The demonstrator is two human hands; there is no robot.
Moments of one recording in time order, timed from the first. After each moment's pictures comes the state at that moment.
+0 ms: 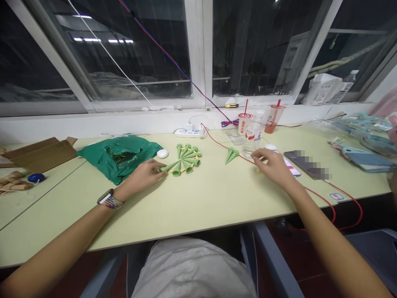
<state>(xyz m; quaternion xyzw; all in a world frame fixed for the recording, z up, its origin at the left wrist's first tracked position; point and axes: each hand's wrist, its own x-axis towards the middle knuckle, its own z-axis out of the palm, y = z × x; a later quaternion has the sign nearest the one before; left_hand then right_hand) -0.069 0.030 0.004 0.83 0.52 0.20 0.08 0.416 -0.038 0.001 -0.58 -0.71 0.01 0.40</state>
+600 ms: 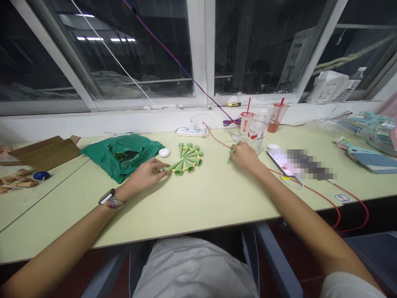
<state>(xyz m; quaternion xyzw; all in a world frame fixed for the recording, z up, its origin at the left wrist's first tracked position) -0.070 0.028 0.001 0.83 0.52 0.21 0.09 0.344 0.039 0.002 -0.66 -0.73 -0.07 0.14</state>
